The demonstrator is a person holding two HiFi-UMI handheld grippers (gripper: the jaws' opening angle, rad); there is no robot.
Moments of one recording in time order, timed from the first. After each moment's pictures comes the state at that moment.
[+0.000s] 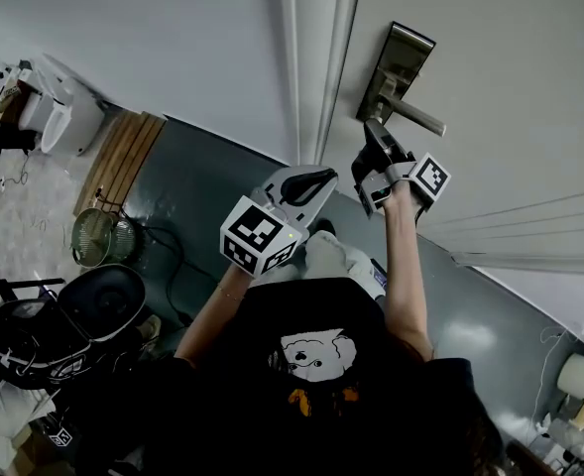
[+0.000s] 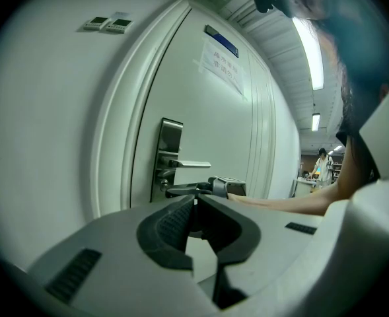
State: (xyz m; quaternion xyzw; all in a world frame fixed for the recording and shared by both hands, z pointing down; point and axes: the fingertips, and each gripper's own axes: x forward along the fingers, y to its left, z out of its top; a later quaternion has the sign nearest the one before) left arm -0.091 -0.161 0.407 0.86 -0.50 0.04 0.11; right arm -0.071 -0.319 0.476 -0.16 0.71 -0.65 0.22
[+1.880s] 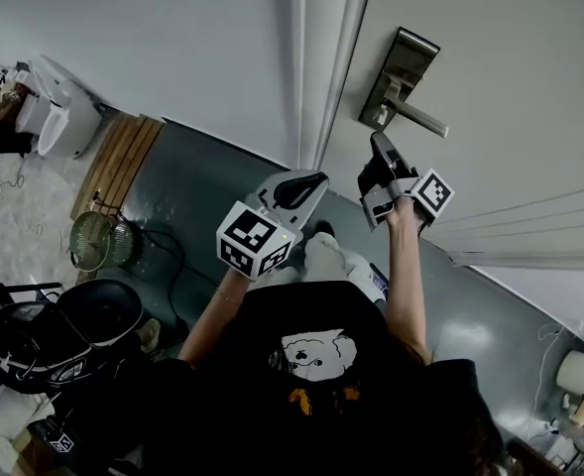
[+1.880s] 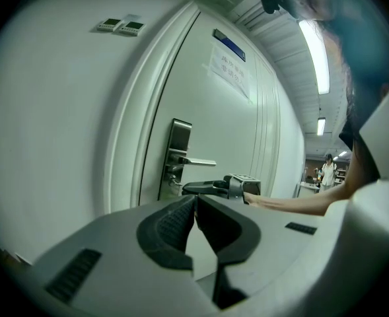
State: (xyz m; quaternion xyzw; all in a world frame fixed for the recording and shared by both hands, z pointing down) left arm -0.111 -0.141 0.420 0.85 -0.52 0.03 0.12; right arm -0.053 -0.293 0.476 -0.20 0.74 -0.61 0.22
